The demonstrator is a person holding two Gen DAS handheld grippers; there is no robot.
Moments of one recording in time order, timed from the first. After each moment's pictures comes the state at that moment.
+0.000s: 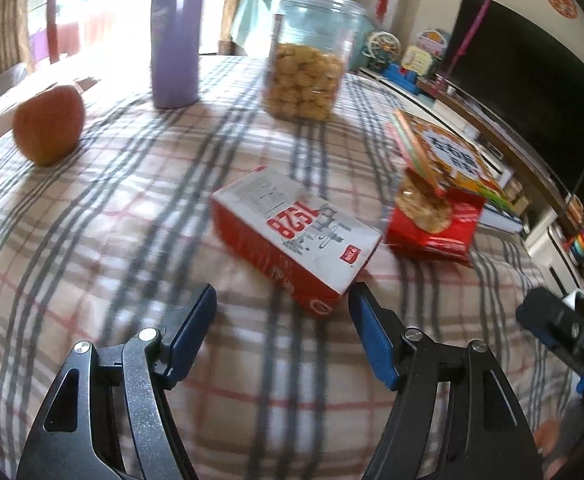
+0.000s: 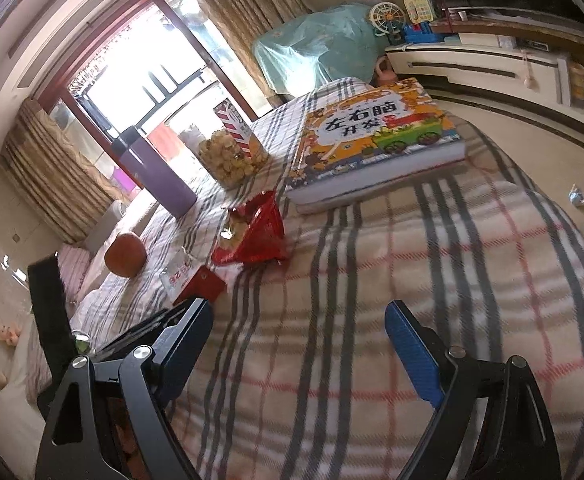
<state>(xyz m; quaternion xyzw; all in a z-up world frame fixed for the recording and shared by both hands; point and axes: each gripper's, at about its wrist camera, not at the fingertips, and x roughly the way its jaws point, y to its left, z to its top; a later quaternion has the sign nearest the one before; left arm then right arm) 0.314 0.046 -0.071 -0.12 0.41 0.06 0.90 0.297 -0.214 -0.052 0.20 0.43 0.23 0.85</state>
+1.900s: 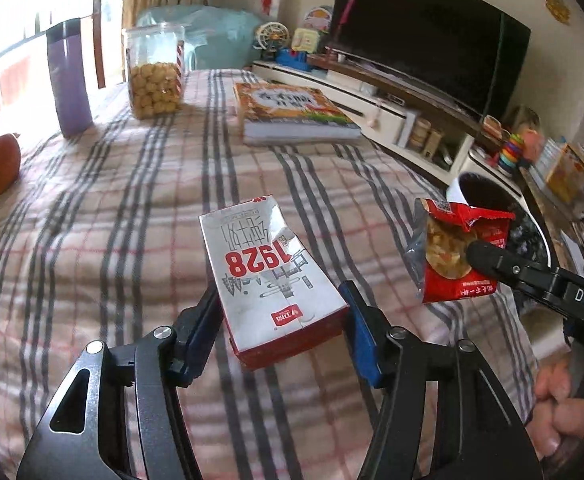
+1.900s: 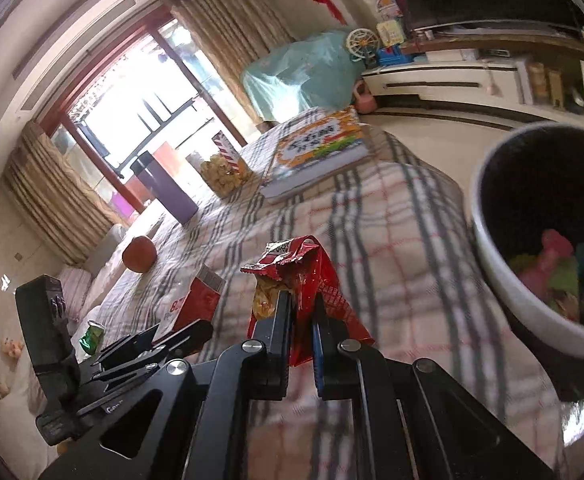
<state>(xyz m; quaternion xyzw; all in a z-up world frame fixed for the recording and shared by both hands) 0.206 -0.067 -0.048 -0.03 0.40 -0.10 0.91 0.194 -0.297 -0.034 0.23 0.39 0.19 0.87</state>
